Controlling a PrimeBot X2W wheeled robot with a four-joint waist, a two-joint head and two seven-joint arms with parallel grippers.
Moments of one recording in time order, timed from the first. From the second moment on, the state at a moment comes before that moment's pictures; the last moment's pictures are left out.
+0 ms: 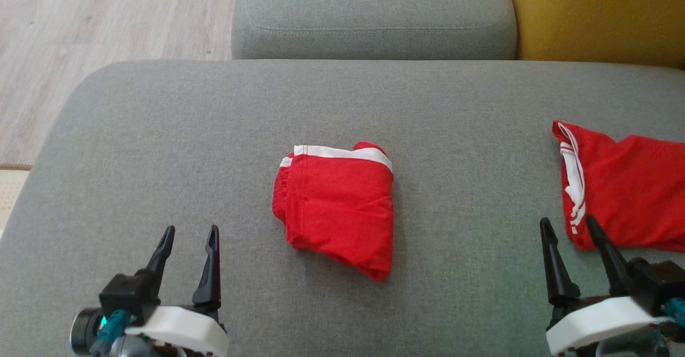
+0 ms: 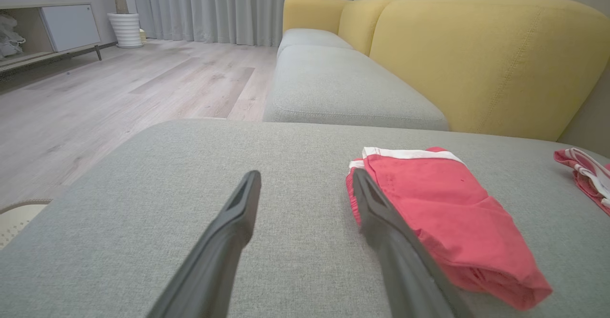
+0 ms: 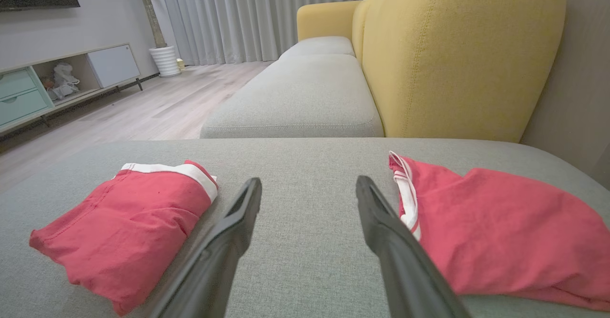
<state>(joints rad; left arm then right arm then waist) 0.12 0.21 -0.28 0.00 -0.29 0.14 -0.17 0.21 -0.04 -0.03 -0.15 0.13 0.12 0.08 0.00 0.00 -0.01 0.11</state>
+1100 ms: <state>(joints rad) -0.06 0.17 -0.33 0.02 -0.30 0.12 -0.22 -0.20 -0.05 0.35 0.36 0.31 0.12 0.04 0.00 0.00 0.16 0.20</state>
